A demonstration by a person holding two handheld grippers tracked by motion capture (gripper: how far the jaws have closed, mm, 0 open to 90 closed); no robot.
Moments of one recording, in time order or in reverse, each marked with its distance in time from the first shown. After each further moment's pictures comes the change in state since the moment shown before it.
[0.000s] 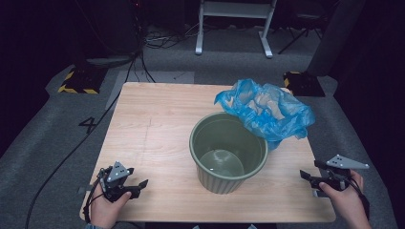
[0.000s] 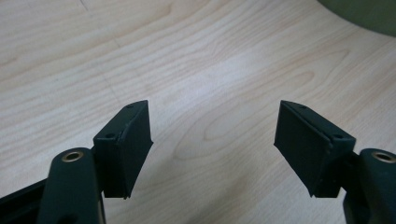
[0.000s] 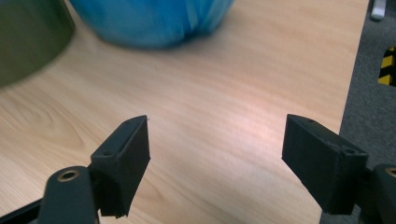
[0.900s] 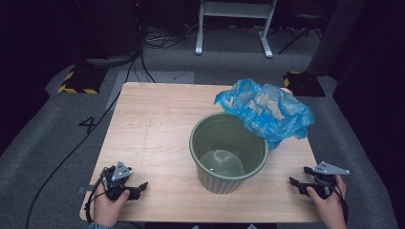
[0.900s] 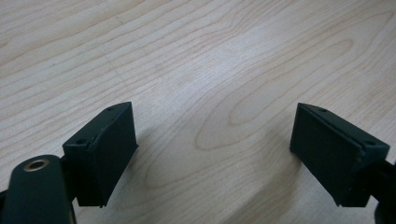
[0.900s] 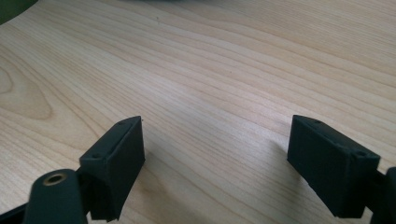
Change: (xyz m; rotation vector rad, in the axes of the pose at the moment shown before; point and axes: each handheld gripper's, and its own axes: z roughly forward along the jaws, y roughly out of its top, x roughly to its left) left arm 0.010 -0.006 0.017 0.048 0.025 0.061; right arm 0.009 -0.030 0.040 0.016 0.019 0.004
